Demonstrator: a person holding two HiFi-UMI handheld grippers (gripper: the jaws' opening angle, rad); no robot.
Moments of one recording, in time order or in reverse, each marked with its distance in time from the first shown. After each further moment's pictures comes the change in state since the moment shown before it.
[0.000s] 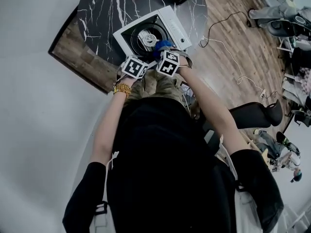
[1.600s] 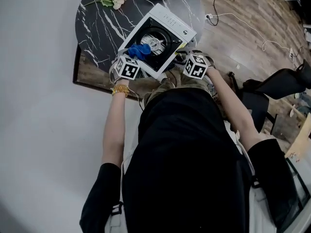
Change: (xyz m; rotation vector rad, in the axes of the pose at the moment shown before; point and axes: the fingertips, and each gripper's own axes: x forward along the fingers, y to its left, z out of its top) left arm -0.048 0.118 0.061 0.486 0.083 0.317; right arm -0.017 0.007 -0.049 0.218 -0.266 -0.089
